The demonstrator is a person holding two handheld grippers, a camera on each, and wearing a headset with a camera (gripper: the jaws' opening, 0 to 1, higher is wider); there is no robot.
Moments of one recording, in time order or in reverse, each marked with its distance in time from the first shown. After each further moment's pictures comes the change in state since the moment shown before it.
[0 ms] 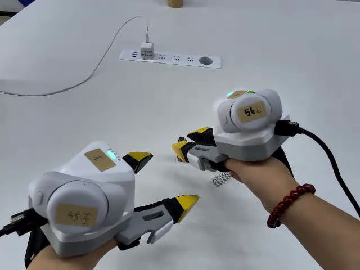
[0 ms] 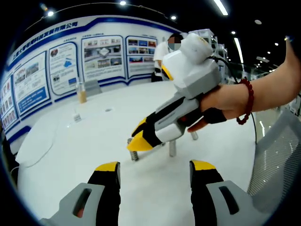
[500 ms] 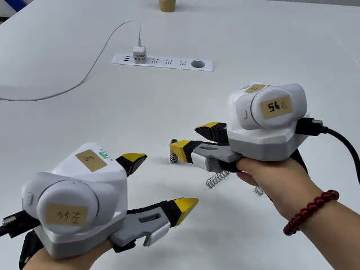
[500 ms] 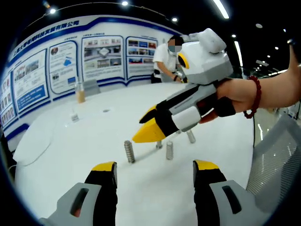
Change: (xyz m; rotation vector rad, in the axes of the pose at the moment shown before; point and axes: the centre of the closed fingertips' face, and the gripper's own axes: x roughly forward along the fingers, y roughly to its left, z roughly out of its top) left arm 0.003 -0.005 0.004 -0.018 -0.008 -0.020; right arm -0.035 -0.006 0.011 0.029 -0.052 -0.015
